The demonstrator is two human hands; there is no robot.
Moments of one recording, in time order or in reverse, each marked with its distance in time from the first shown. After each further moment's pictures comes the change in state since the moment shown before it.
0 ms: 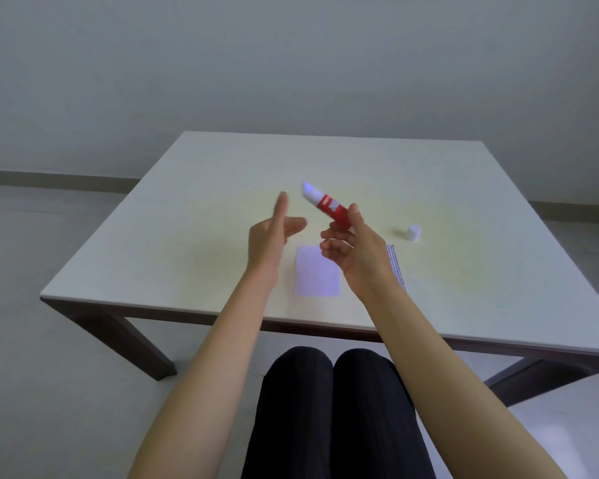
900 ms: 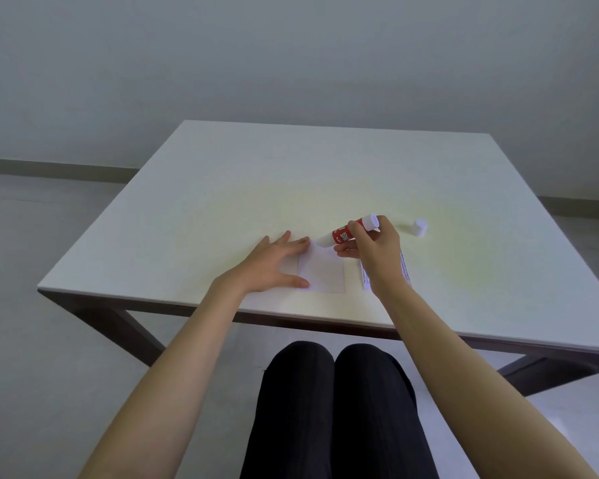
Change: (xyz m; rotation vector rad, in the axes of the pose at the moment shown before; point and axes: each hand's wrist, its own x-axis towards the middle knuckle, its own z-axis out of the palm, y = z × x) left_hand 0.025 -0.046 -0.045 1.065 -0.674 0.285; right_hand 0.022 0.015 -0.029 -0.438 0.139 -0.224
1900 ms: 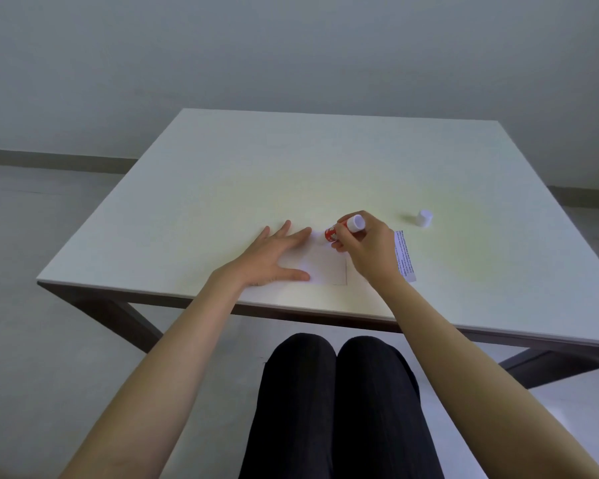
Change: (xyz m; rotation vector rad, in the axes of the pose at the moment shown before) left_hand -0.003 -0.005 0.002 -0.011 -0.023 -0.029; right_hand -0.002 0.010 0.004 -0.340 -0.105 -0.177
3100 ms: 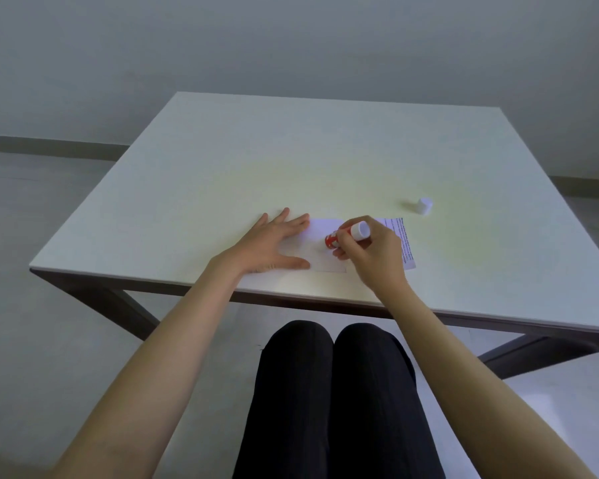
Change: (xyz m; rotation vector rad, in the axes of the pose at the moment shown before) left_hand 0.006 -0.005 0.001 0.059 0.022 0.102; right_hand -0.029 0.005 -0.006 0.013 -0.004 -0.002
